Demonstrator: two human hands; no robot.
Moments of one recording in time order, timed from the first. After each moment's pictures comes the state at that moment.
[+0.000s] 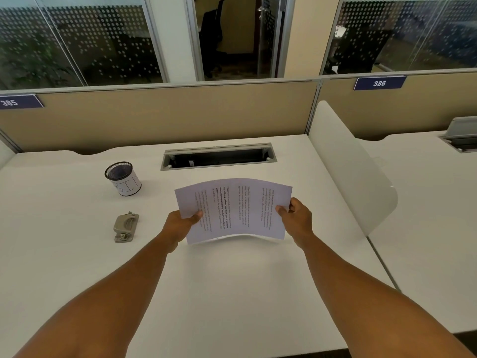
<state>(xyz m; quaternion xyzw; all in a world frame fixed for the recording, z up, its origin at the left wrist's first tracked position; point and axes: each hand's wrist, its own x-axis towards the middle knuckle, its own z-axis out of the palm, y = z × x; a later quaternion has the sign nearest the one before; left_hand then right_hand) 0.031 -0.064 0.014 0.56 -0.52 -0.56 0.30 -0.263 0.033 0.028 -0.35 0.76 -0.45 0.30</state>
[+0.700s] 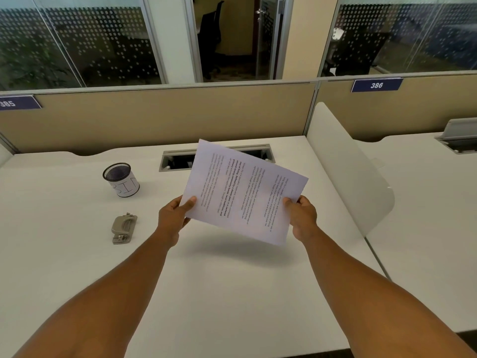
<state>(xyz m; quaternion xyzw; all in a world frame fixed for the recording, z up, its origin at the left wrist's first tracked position) 0.026 -0.072 0.031 0.54 -0.38 -0.62 0.43 -0.277 0.021 0.035 -0.18 0.68 -0.59 0.40</state>
